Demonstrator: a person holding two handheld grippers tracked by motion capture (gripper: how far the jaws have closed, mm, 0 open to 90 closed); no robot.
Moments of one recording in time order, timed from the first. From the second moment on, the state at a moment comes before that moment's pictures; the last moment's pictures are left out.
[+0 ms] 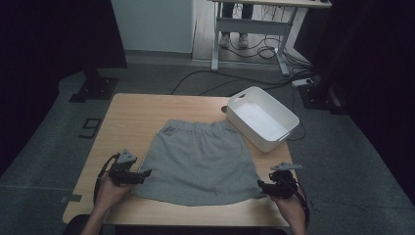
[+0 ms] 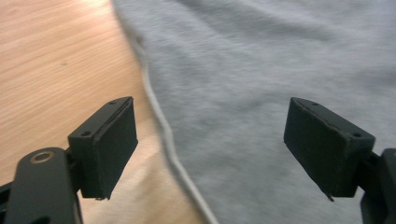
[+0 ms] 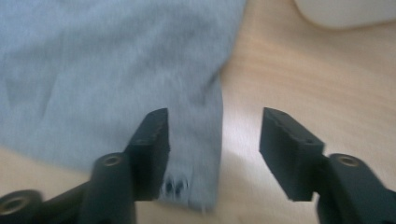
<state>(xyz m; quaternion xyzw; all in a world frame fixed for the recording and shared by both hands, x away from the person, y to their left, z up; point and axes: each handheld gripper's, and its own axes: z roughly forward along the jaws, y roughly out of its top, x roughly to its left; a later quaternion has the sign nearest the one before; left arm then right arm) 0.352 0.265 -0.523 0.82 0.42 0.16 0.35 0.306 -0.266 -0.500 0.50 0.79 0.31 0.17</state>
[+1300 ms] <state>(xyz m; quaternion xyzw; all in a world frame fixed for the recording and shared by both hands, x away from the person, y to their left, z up) 0.314 0.223 -0.532 0.87 0.36 0.12 0.31 0.315 -0.293 -0.544 0.58 0.74 0.28 0.21</state>
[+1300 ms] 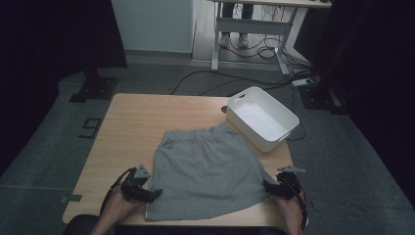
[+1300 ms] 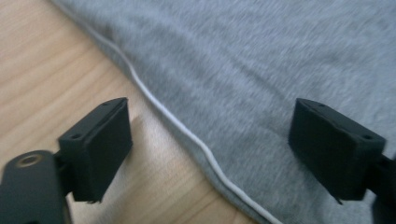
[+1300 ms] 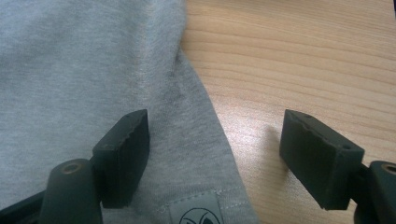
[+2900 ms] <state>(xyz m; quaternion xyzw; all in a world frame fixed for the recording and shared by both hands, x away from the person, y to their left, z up) 0.434 0.234 -0.548 0.84 0.41 0.14 0.33 0.302 -0.265 -0.512 0.51 0.77 0.33 0.20</state>
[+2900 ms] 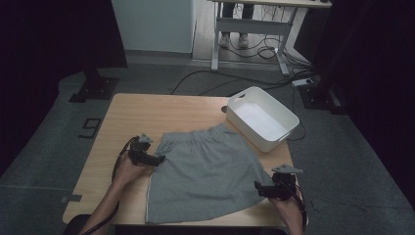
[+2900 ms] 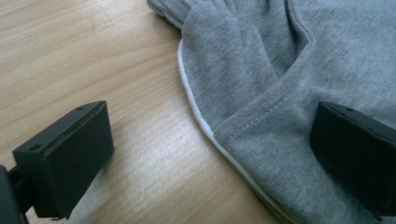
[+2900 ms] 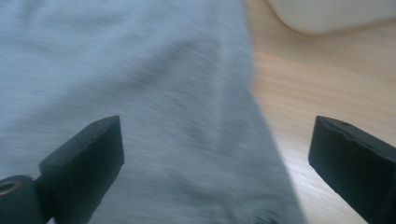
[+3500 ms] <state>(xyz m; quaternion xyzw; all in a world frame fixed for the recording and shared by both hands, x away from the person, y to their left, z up) 0.437 0.233 -0.548 0.84 0.41 0.14 0.33 0.316 -0.127 -0.510 0.36 0.85 0.36 0.11</state>
